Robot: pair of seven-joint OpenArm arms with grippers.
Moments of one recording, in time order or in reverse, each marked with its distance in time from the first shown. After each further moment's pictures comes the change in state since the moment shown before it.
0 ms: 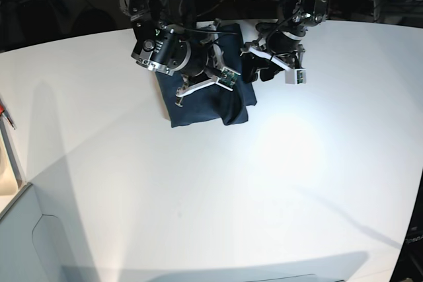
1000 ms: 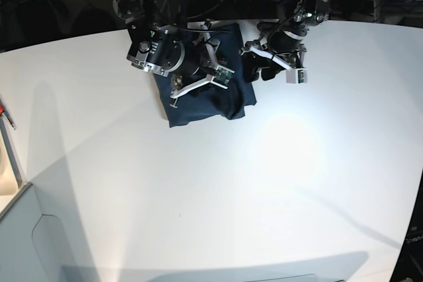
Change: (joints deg) left arm 0.5 -0.3 -0.6 0.8 0.0 0.0 0.7; right arm 0.9 3.9 -1.3 1.3 -0.3 0.0 -0.4
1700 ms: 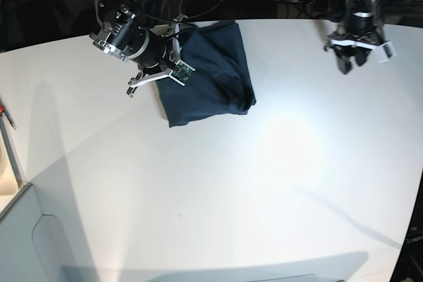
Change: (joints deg) left arm 11.1 2.8 -33.4 12.5 0.2 0.5 1.1; right arm -8.7 1.9 11.8 8.5 0.7 0.0 0.2
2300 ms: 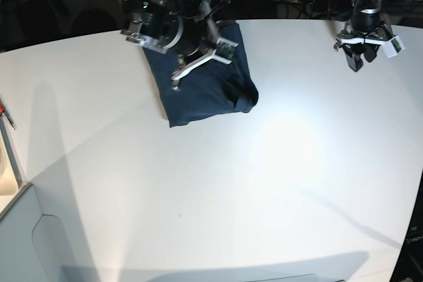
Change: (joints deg) left arm 0.0 2.3 -2.8 0.1 0.0 -0.3 -0.1; right arm 1.5 0.5 -12.9 1.9 0.4 0.0 0.4
